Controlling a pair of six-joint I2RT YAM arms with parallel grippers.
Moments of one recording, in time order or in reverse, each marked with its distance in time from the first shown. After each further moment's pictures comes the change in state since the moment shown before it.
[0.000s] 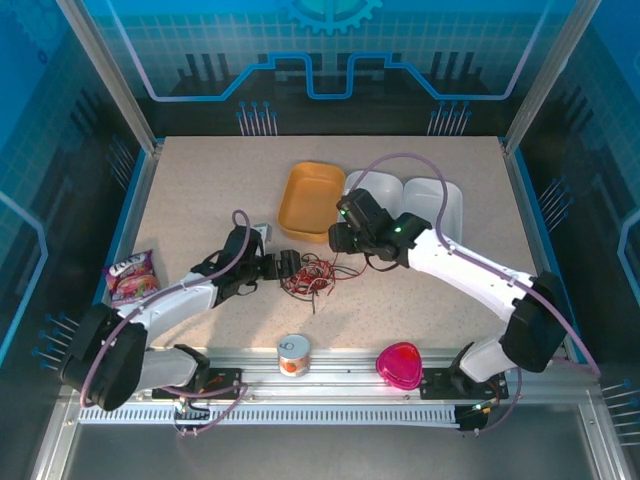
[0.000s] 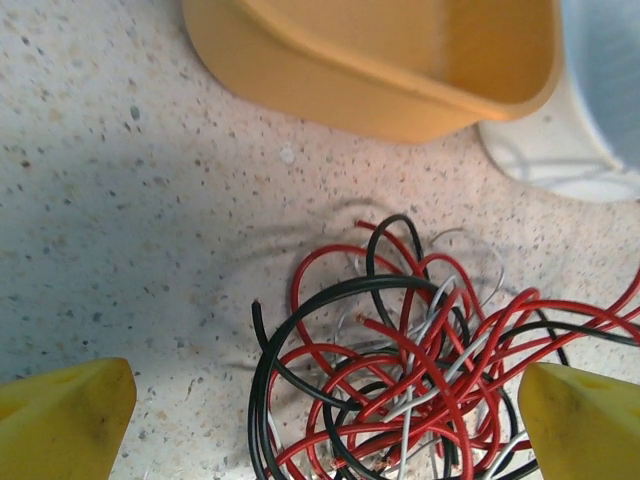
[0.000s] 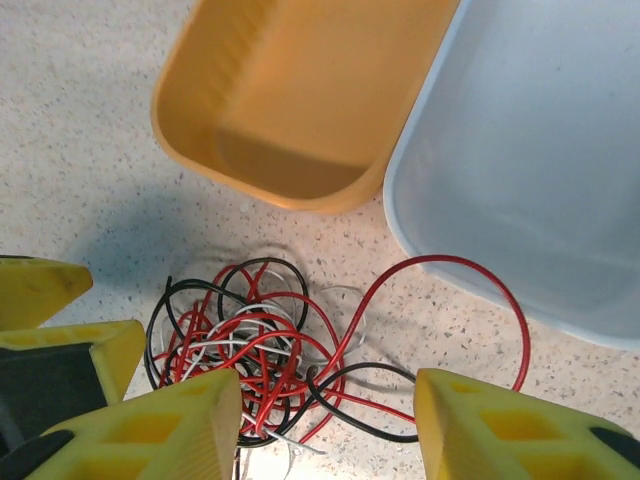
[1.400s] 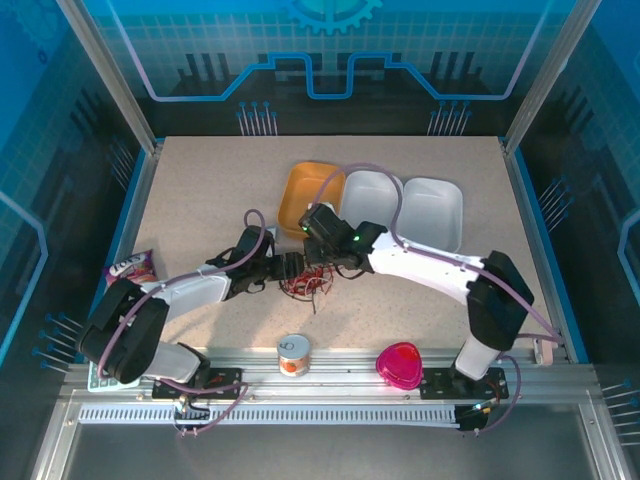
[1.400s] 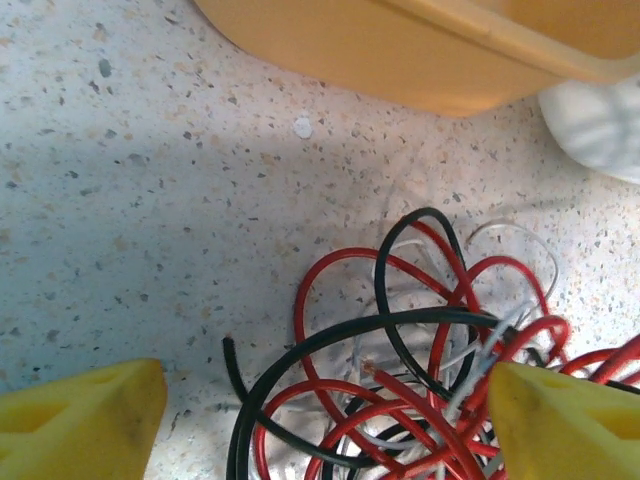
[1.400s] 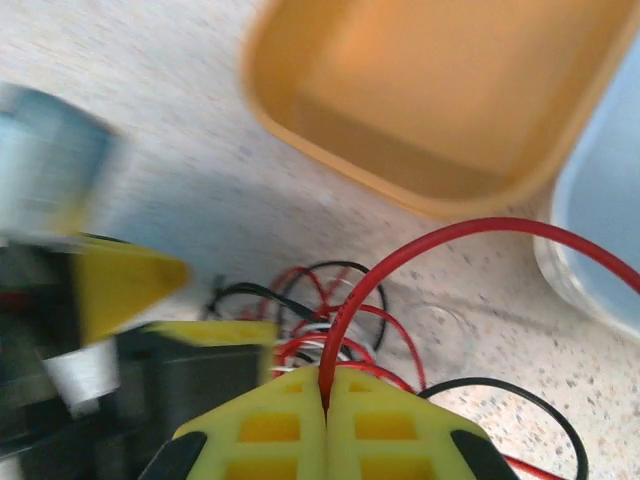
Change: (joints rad) left arm -0.031 0.151 0.031 0.053 -0.026 -0.021; right arm 0.148 0.164 0.088 0.100 0.072 -0.030
